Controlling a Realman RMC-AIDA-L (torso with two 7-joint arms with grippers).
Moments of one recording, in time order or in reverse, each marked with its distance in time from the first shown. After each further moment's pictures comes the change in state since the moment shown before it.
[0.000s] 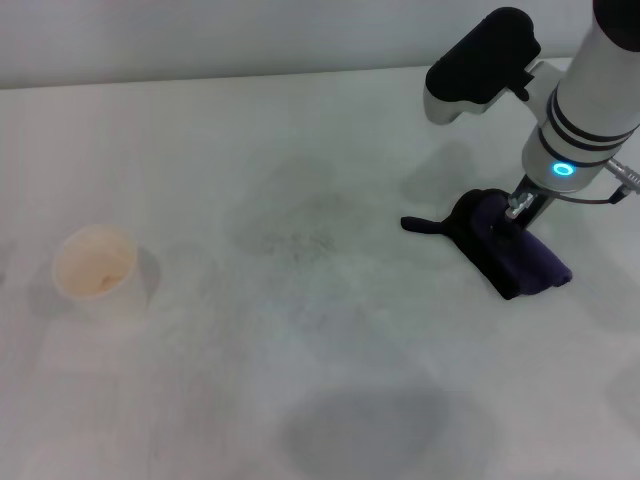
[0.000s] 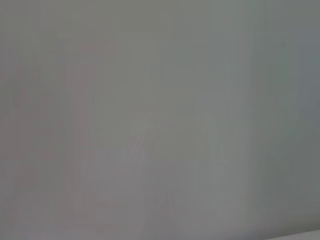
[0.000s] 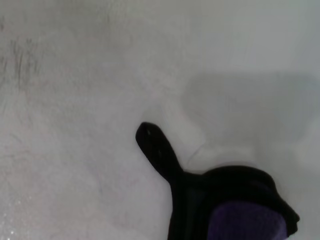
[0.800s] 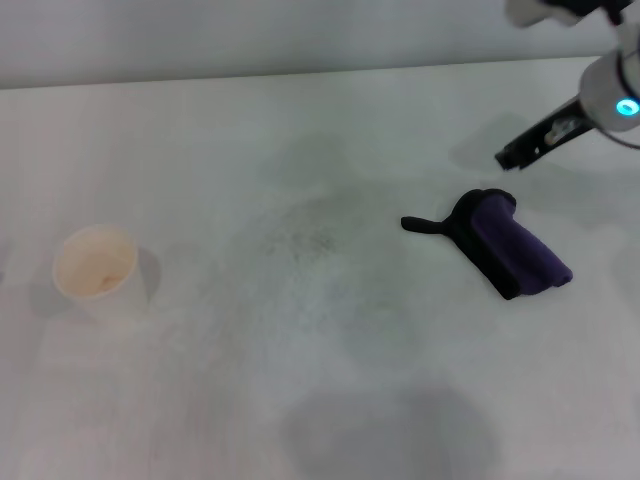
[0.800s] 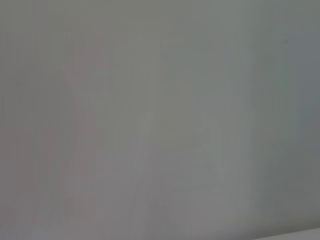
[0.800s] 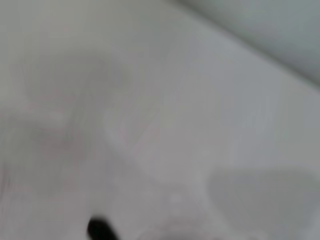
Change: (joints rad) left arm -0.005 -0.001 0.000 0.001 -0.006 0.015 0.000; right arm -0.172 -0.001 0.297 0.251 0.077 -0.093 -0.188
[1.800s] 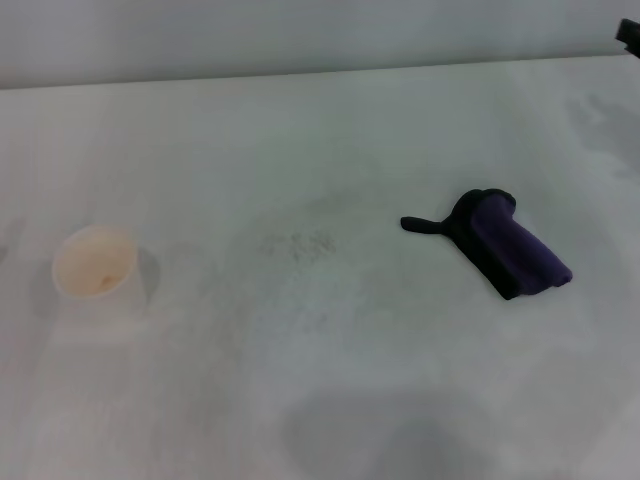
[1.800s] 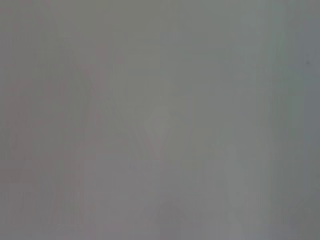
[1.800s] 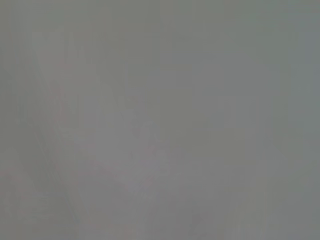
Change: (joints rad) left arm -0.062 -0.005 0.000 -0.023 -0.081 0.008 -0.005; right arm -0.171 -0.025 0.734 -0.584 1.111 -0.333 -1.238
